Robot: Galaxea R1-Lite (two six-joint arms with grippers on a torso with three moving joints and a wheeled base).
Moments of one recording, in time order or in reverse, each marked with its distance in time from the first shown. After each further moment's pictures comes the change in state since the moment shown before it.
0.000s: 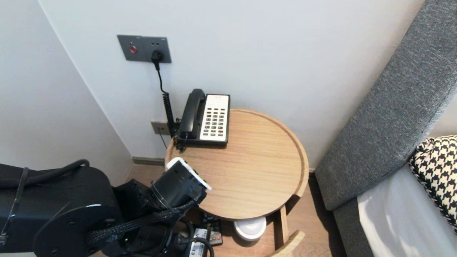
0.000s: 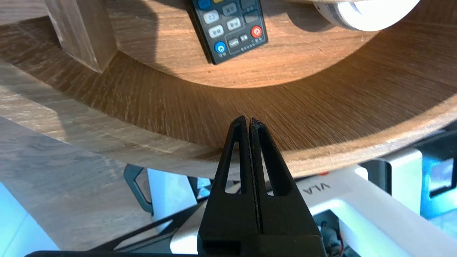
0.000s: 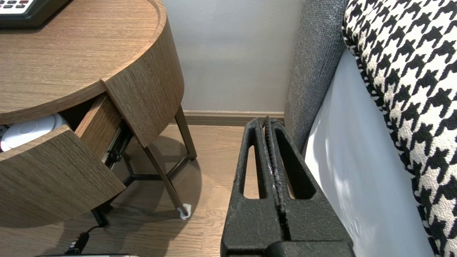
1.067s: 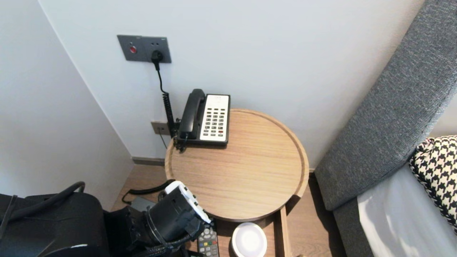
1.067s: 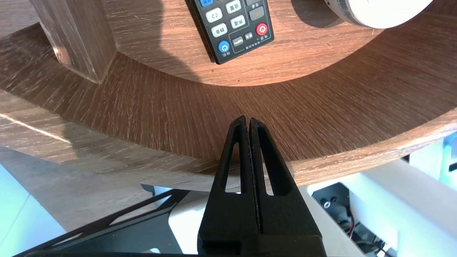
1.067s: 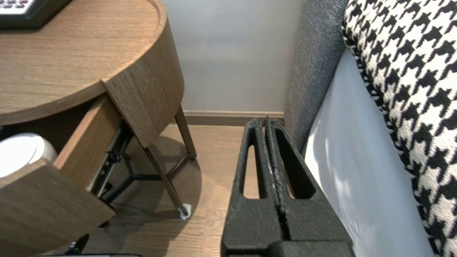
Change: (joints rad) left arm -0.080 -0.034 0.116 -0.025 -0.005 -0.054; right arm 0.000 0.000 0.000 0.000 0.000 0.000
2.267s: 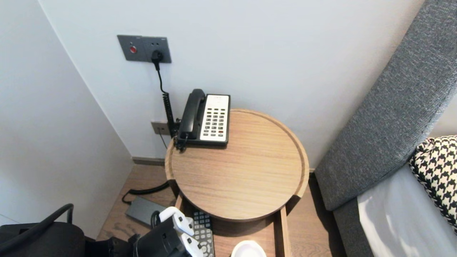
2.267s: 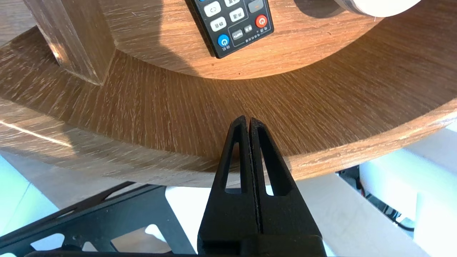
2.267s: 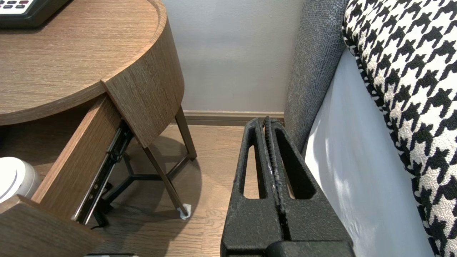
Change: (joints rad) left arm -0.090 -0.053 0.093 -0.011 -0.005 -0.063; right arm 0.000 0.000 0.000 0.000 0.000 0.000
